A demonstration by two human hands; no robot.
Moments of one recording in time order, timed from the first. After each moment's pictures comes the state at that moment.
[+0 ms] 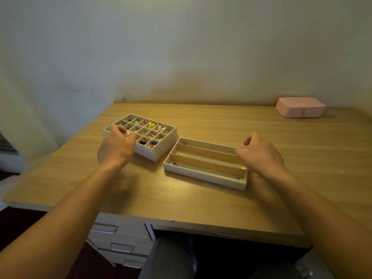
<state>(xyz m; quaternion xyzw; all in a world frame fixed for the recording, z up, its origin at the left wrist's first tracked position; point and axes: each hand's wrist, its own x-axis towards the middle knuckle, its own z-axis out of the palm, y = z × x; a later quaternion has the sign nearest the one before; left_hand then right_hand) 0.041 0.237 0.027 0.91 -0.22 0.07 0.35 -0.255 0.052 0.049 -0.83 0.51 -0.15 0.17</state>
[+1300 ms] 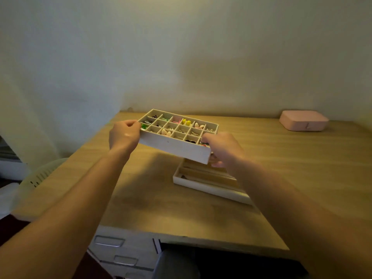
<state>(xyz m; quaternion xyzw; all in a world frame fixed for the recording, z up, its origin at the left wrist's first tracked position) 0.063 0.219 0.083 0.83 -0.22 0.03 0.51 -0.152 0.106 0.096 -0.69 0.44 -0.22 0.52</state>
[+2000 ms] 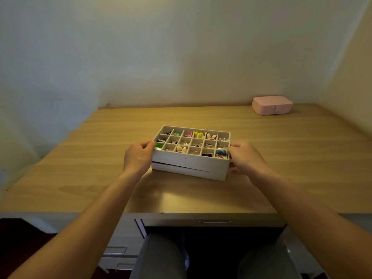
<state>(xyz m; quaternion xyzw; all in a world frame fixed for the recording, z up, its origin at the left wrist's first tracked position) -0.030 0.210 0.013 0.79 -0.29 -0.12 0.52 -0.284 0.086 0.054 -0.71 0.51 -0.22 0.43</state>
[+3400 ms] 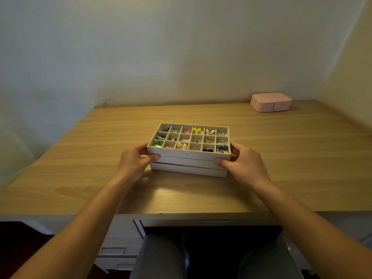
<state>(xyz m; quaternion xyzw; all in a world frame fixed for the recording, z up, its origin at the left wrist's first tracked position) -0.018 0.221 0.000 0.76 -0.45 -0.10 0.46 -0.300 0.082 0.017 -0.82 0.38 -0.30 0.30</state>
